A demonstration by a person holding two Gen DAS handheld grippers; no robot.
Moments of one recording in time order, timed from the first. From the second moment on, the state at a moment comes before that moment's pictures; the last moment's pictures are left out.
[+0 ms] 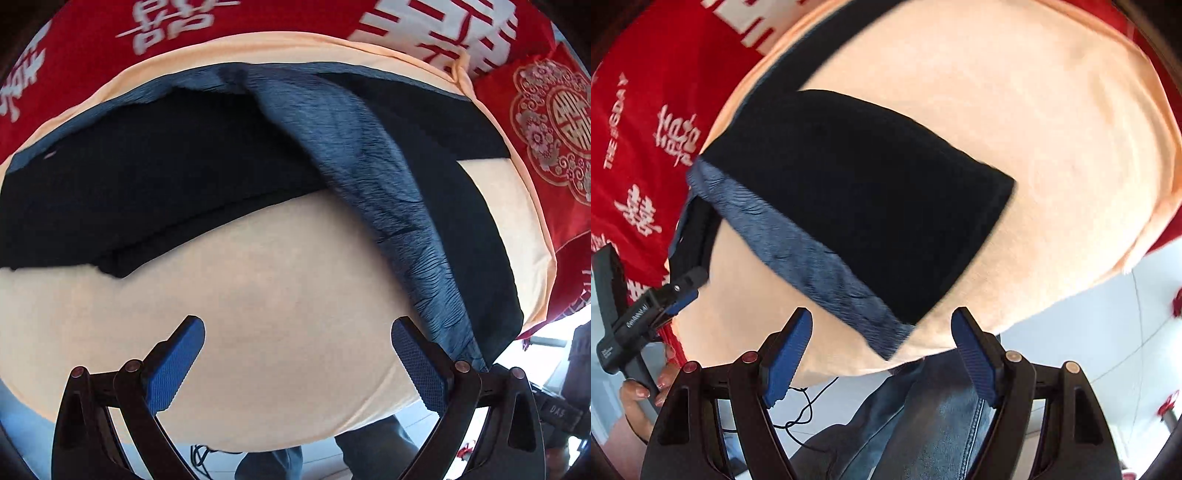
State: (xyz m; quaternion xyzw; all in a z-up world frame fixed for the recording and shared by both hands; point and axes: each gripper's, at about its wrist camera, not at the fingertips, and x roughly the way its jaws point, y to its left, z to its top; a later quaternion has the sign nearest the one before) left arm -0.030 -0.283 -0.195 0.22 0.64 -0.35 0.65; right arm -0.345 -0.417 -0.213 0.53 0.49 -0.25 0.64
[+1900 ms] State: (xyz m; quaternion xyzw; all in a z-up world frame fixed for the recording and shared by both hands) left arm 0.088 -0.431 -0.236 0.24 0.59 -0.24 0.73; right arm -0.212 -0.685 -0.164 0.41 0.47 -0.29 0.72
